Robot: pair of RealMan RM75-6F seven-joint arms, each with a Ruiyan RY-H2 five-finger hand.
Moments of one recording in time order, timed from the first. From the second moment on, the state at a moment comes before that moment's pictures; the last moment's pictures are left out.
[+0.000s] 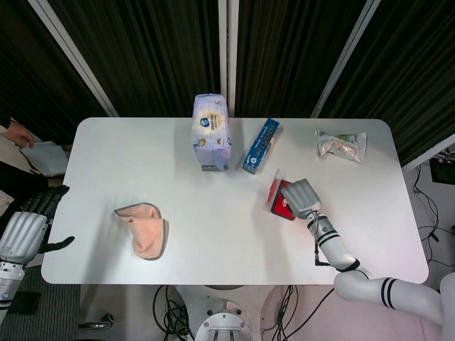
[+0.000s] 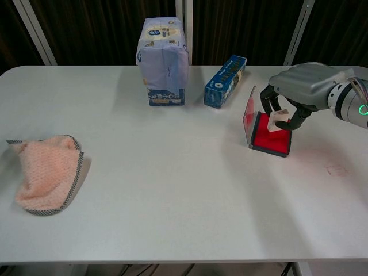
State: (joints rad) left arm -0.16 -1.09 0.00 -1.50 1.61 1.49 -0.17; right arm 0.70 -1.53 0.17 -1.47 -1.03 0.90 -0.69
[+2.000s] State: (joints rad) left arm -0.16 -1.10 0.01 -1.52 1.63 1.48 -0.15; right arm 0.45 -1.42 -0.02 -1.45 -1.31 1.14 -0.32
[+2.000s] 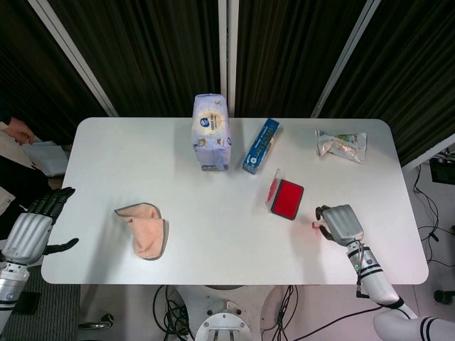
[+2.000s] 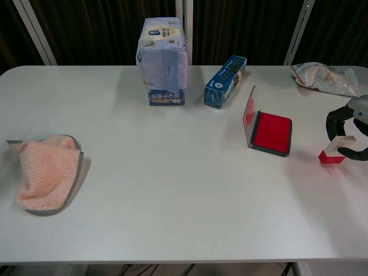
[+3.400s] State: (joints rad) left arm -0.16 -1.09 0.01 -1.52 1.63 1.49 -0.16; right arm 0.44 -1.39 -0.02 -1.48 -1.34 1.05 -0.35
